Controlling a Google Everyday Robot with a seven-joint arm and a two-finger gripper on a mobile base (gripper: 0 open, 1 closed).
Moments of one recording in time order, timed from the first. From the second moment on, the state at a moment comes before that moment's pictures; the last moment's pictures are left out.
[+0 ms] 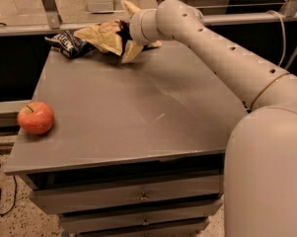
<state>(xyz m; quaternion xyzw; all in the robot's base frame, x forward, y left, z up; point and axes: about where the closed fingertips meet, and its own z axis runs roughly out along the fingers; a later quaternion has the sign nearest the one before) 0.837 0.053 0.904 -0.68 0.49 -0.11 0.54</state>
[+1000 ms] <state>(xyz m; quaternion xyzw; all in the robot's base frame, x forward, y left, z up) 0.701 -0.085 0.992 -0.60 0.58 -0.03 0.54</state>
